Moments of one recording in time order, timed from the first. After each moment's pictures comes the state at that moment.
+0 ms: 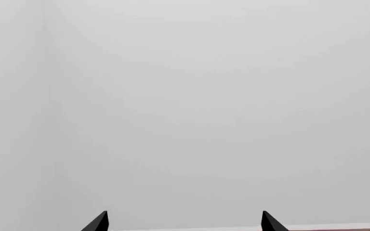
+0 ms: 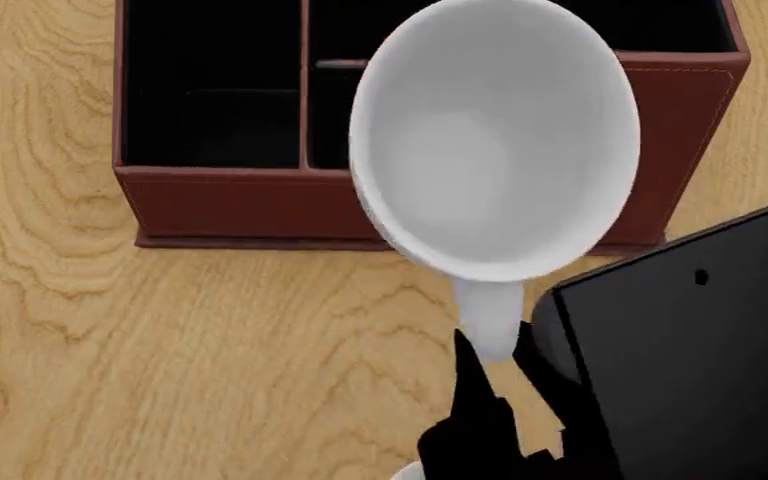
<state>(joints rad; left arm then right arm) -0.75 -0.65 0.04 0.88 -0.82 -0.80 -0.69 1.42 1.07 -0.67 -0.89 2.36 0.72 1.28</state>
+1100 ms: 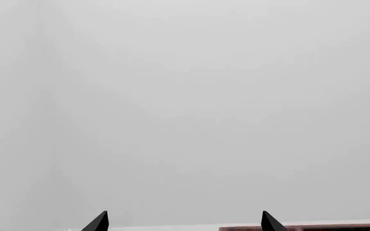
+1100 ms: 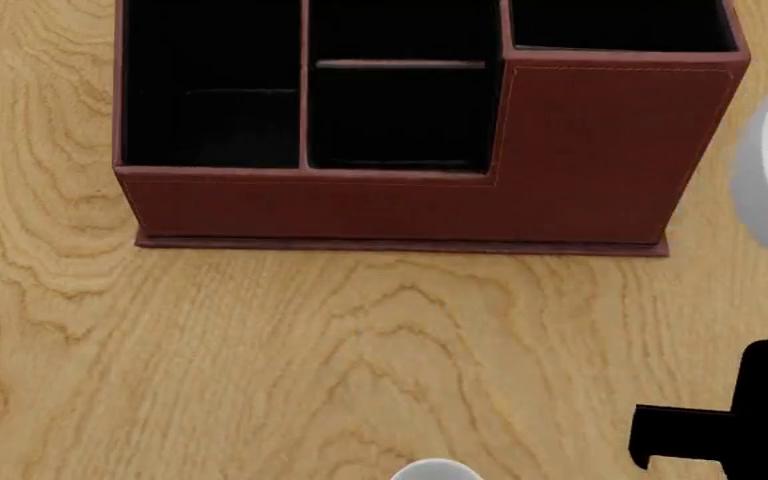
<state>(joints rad) -0.72 -0.65 0.07 0.84 -0.78 -0.74 -0.67 1.01 1.46 -0.58 -0.76 2.06 0.52 1.09</state>
